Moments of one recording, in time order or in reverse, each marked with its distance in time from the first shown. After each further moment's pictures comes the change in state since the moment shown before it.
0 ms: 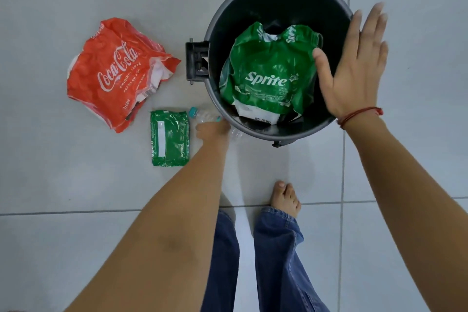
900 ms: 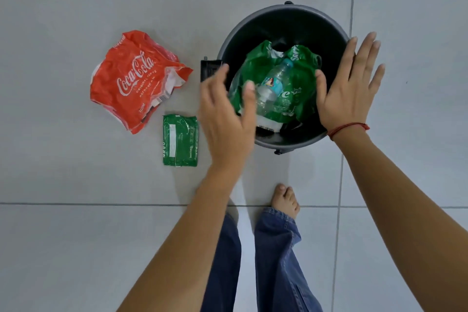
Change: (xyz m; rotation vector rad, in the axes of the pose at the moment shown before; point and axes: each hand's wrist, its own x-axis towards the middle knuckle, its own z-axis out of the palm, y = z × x) left_hand -0.153 0.060 -0.034 0.259 0.257 1.160; right_hand -0.001 -0.006 -0.001 -0.138 -0.026 0.035
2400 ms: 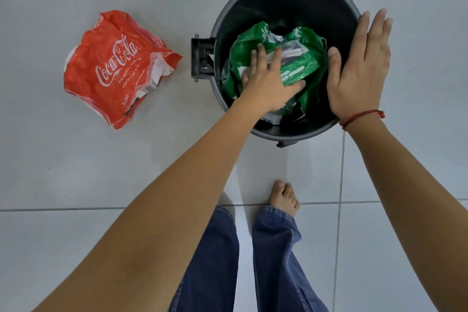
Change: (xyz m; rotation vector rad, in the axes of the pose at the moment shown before) left_hand 0.041 -0.020 0.095 0.377 -0.943 0.040; right_hand 0.002 0.005 0.006 0.152 0.060 -0.019
